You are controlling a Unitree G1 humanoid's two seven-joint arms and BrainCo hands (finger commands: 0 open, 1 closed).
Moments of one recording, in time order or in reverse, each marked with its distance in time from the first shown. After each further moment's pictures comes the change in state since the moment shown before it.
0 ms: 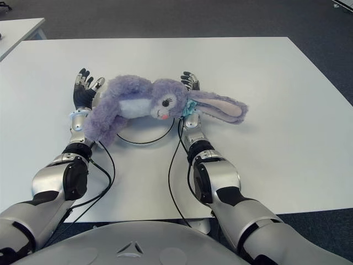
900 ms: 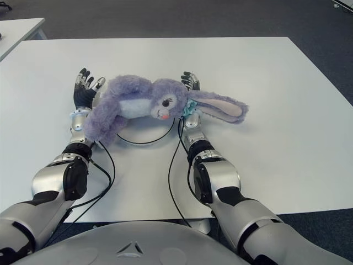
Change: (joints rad) left arm 0.000 0.001 -0.011 0.000 0.000 -0.002 0.000; right arm 0.000 0.000 -0.004 -0.001 0.000 0.000 -0.003
